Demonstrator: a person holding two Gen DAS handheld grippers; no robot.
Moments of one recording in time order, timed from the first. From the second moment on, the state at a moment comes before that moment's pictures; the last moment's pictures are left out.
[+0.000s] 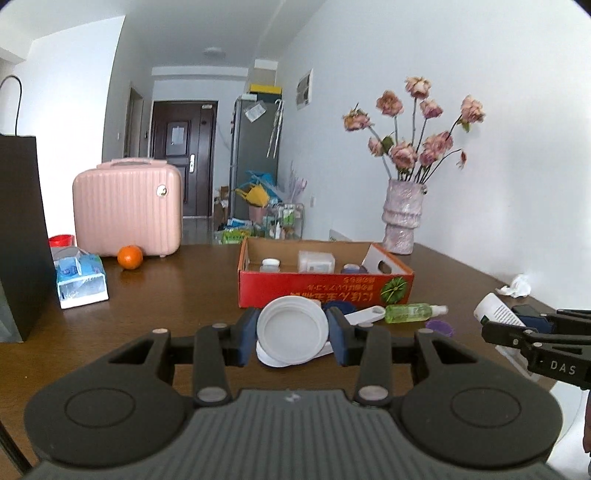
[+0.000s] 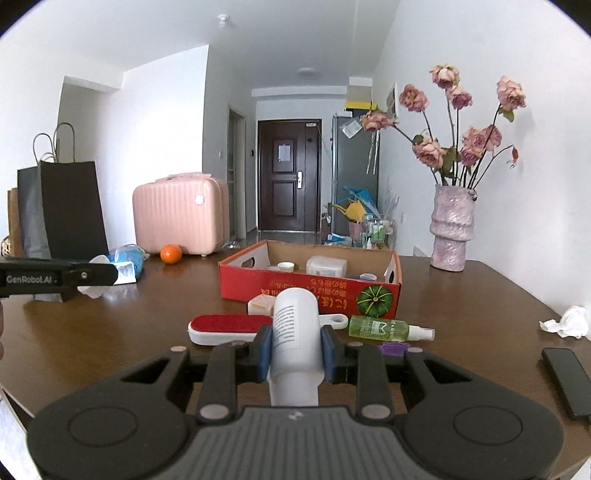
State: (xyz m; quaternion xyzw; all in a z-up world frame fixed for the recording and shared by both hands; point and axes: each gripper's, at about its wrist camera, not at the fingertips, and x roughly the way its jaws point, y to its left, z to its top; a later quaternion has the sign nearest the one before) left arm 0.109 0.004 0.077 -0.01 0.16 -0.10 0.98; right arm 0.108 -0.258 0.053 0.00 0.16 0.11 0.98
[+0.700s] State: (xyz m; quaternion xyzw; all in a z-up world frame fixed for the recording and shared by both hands) left arm 0.129 -0.012 0.076 0.00 0.15 -0.13 0.98; right arm 0.117 -0.256 0.048 -0.01 0.17 0.13 0.98
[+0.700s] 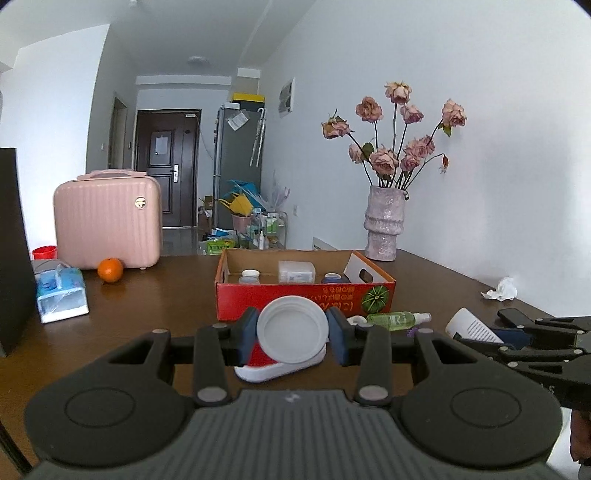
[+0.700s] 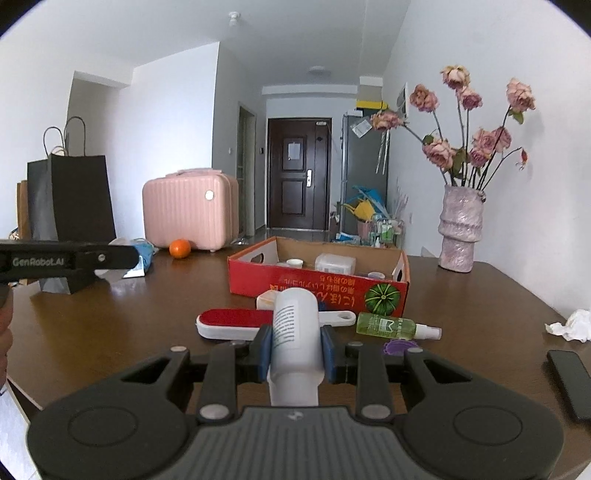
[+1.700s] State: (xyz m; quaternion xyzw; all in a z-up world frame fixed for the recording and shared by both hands) left arm 0.536 -0.009 0.029 0.06 0.33 -0.14 0.93; right arm 0.618 -0.173 0.019 0.03 0.39 0.17 0.90
